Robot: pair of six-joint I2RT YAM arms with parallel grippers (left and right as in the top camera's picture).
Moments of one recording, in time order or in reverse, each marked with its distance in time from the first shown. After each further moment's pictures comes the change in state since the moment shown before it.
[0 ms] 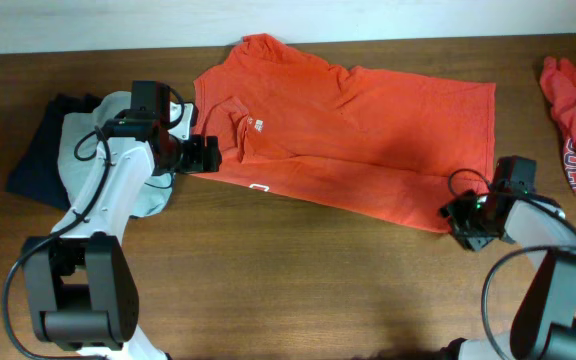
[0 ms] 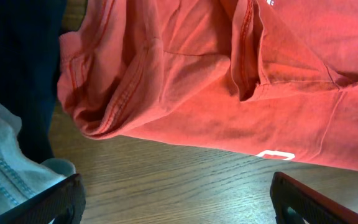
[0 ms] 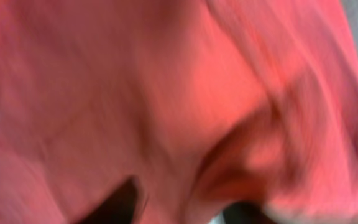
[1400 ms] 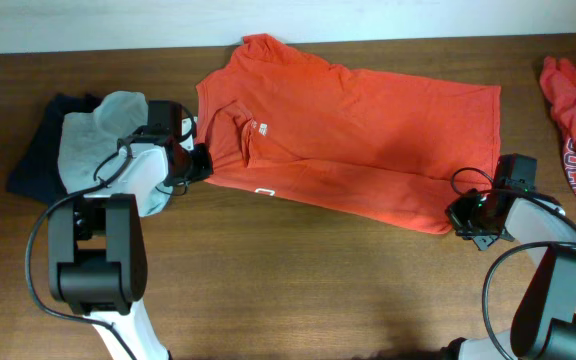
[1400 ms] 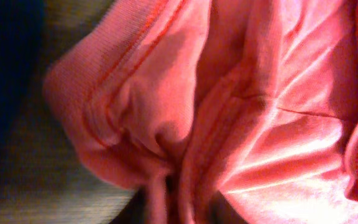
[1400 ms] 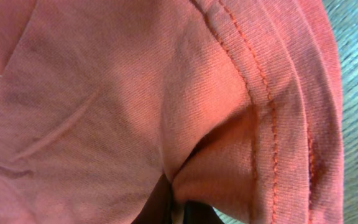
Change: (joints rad) left arm 0.000 0.190 -0.094 0.256 -0.033 -0.207; right arm -0.006 0.003 0.005 -0.013 0.103 -0.043
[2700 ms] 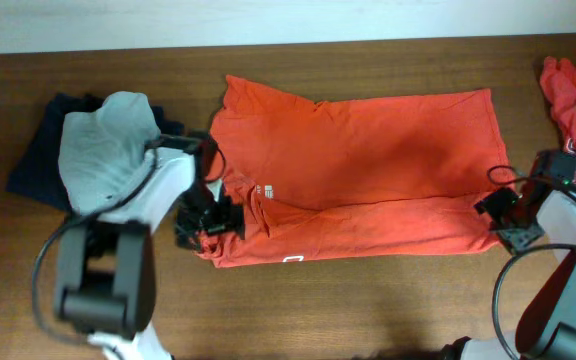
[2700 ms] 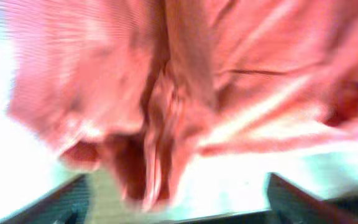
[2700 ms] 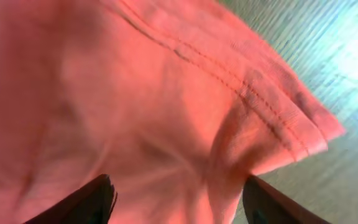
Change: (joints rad) left arm -0.145 -0.148 -0.017 -0.693 0.078 -0.036; right arm -0.139 -0.014 0.150 -0.183 0.119 -0.095
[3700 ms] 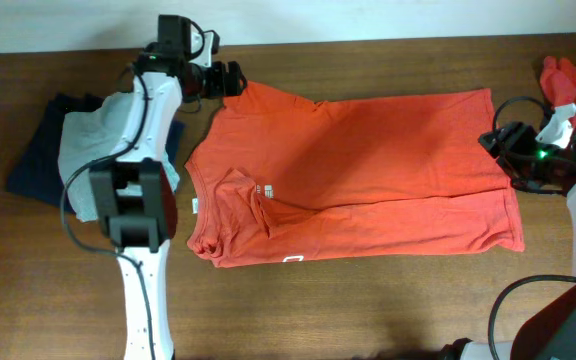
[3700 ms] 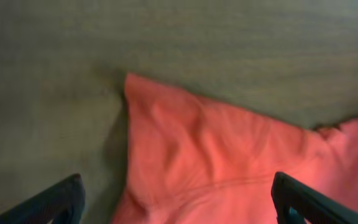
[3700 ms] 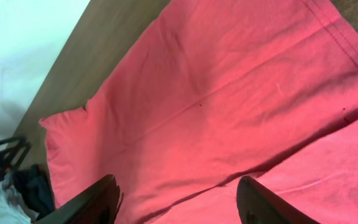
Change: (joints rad) left arm 0.109 0.656 1.015 0.462 0.120 0.172; right arm 0.000 -0.075 0.270 -0.024 -0.496 -0.219
